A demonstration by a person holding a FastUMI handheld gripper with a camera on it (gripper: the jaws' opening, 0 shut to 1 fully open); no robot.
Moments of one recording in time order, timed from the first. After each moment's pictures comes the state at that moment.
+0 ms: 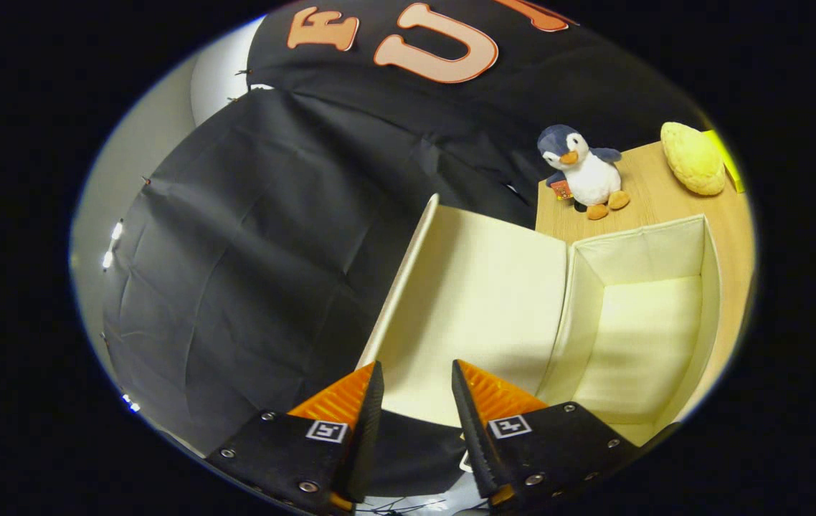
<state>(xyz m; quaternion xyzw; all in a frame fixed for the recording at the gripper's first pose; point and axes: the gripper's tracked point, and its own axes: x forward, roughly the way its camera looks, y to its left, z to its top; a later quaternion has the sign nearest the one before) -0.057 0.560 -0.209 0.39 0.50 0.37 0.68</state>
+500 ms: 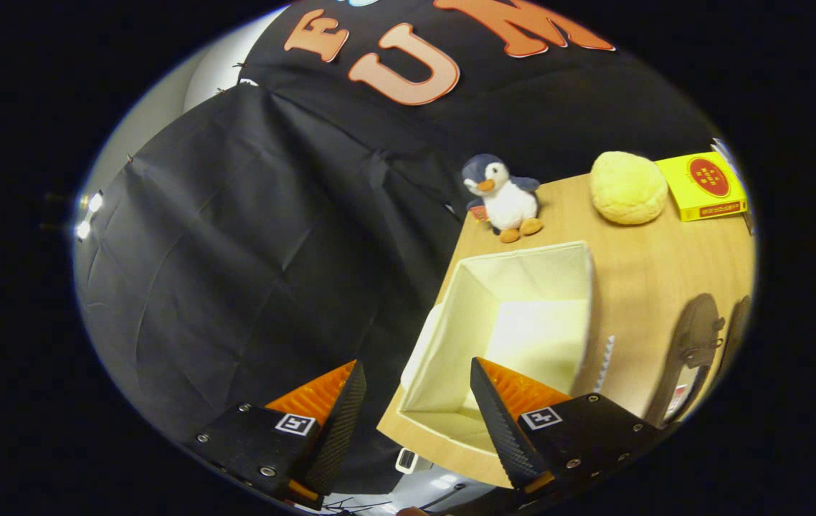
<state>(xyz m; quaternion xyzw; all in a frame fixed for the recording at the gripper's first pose) -0.054 0.420 -0.277 0.31 0.50 0.28 0.76</state>
